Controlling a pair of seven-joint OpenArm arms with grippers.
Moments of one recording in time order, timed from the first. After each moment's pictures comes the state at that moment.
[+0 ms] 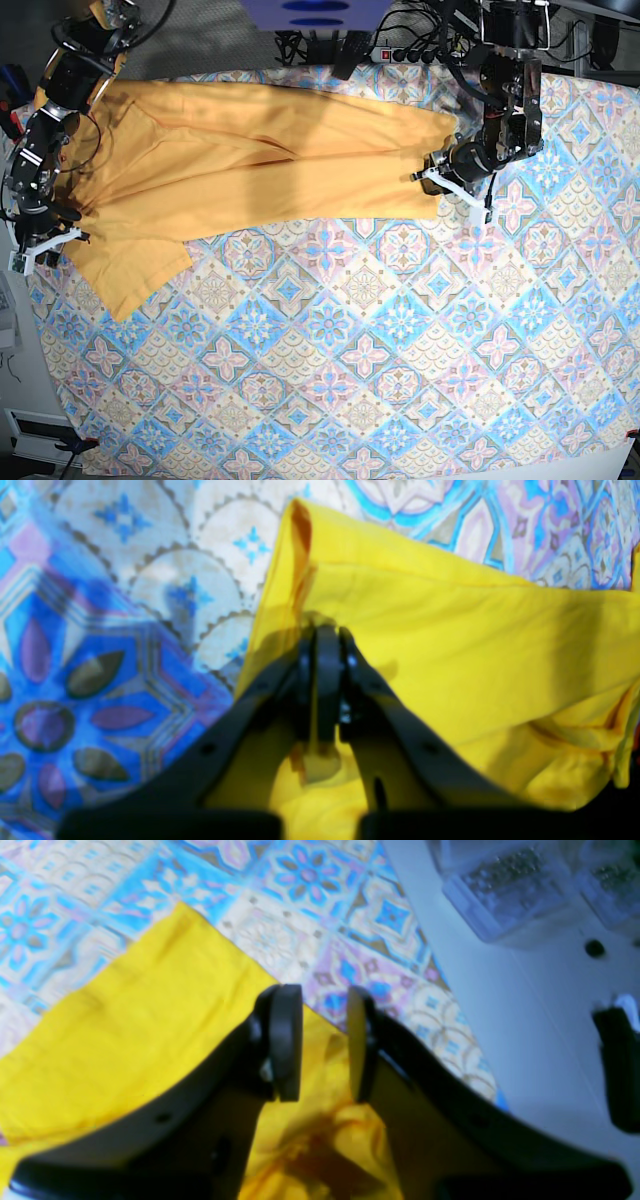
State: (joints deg) left arm 11.5 -12.5 -4.2 81.1 -38.0 -0.1 44.3; right arm 5.2 17.5 35.8 63.8 -1.2 20.5 -15.4
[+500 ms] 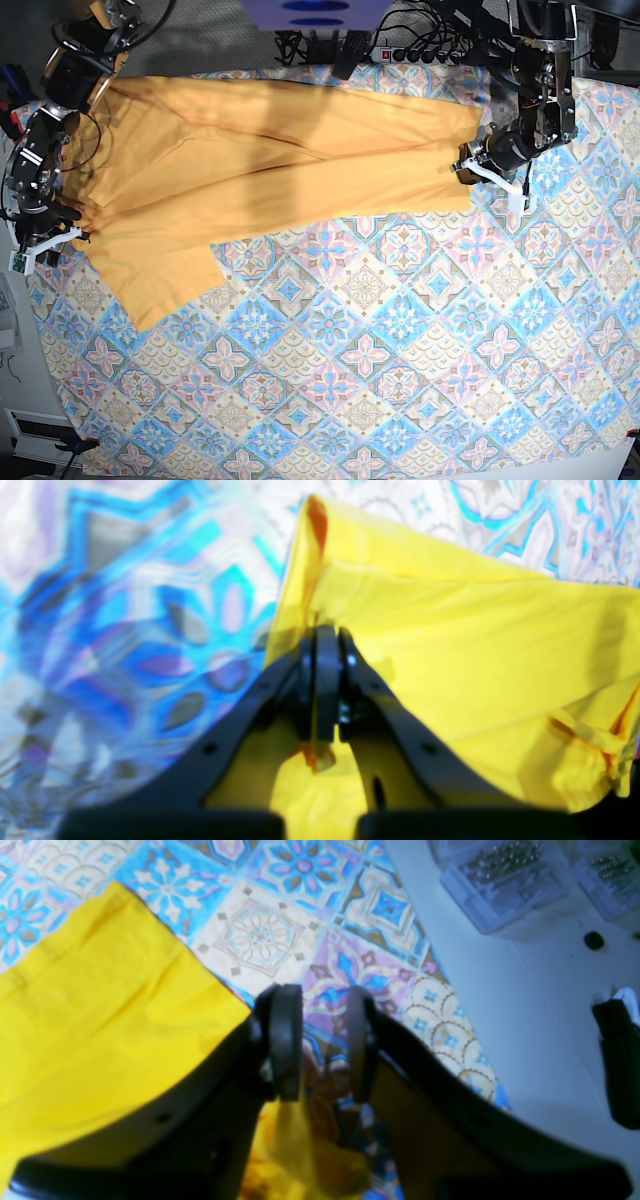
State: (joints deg) left arm 15.5 -18.7 -10.6 79.0 -42.2 -3.0 43.7; right arm 5.3 17.5 35.8 63.8 -1.2 20.6 -15.8
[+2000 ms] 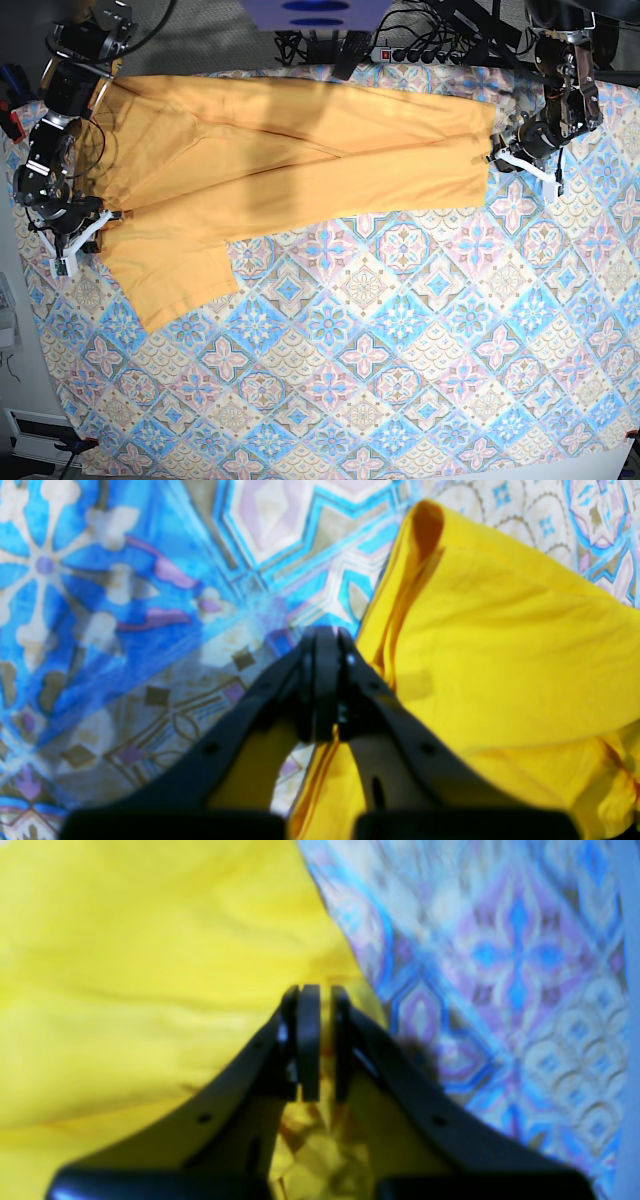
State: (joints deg) left arm 18.1 -20.6 -15.5 78.4 -40.5 -1.7 43.1; right arm 4.7 19.2 31.0 63.8 -0.4 34.6 -25.7
